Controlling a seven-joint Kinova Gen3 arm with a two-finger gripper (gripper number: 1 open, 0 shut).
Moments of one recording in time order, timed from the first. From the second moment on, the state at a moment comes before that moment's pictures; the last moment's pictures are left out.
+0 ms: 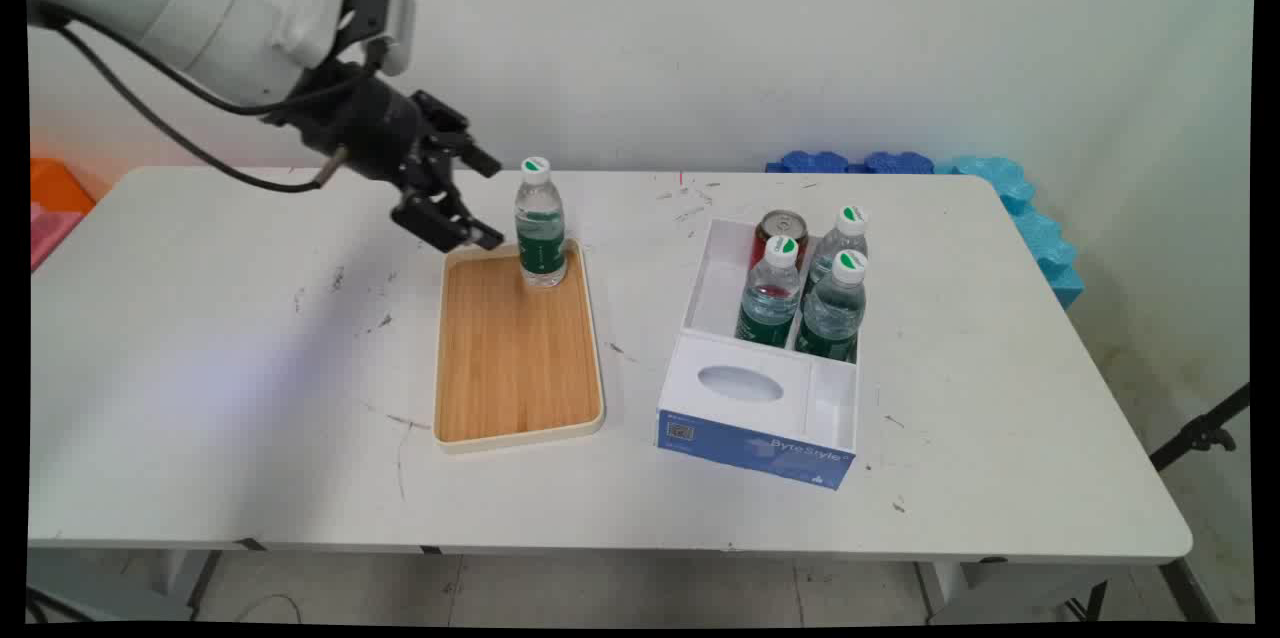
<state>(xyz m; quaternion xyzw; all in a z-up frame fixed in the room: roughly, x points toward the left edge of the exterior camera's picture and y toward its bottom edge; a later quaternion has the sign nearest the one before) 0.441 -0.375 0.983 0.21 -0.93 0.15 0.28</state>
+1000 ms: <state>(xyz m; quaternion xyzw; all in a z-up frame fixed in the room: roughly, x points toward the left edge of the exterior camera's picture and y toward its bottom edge) 0.278 -0.446 0.934 0.10 -0.94 0.12 0.29</state>
